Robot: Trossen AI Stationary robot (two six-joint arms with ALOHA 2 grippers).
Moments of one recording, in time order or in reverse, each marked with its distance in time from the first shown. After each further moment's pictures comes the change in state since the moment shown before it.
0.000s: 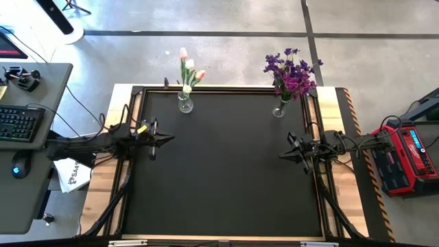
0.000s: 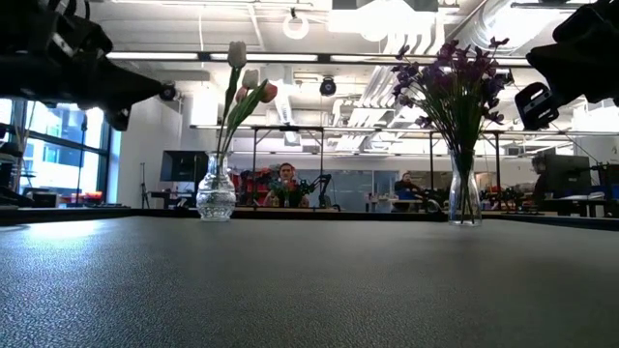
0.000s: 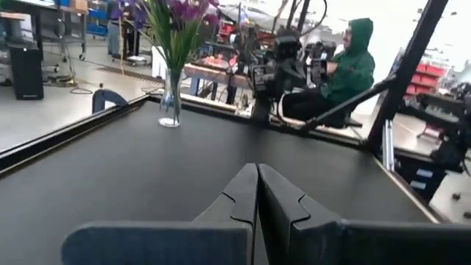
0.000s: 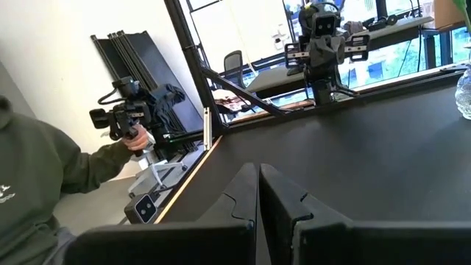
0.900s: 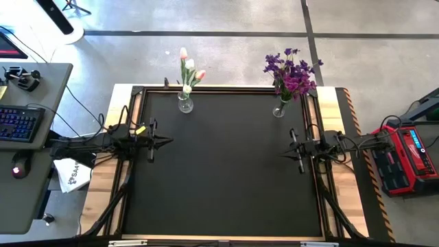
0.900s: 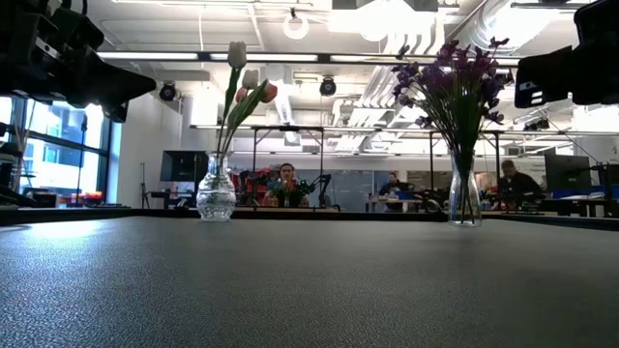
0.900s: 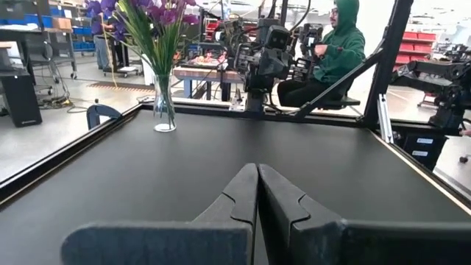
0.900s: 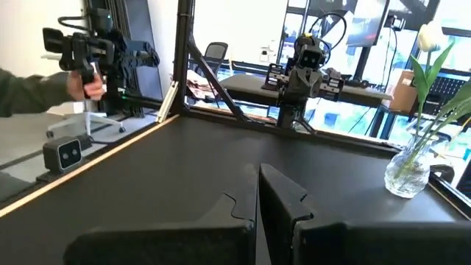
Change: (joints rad) left arm -0.036 -0.088 0.014 -0.123 0.004 0.141; right arm 0.000 0.005 0.000 -0.010 0.055 -0.469
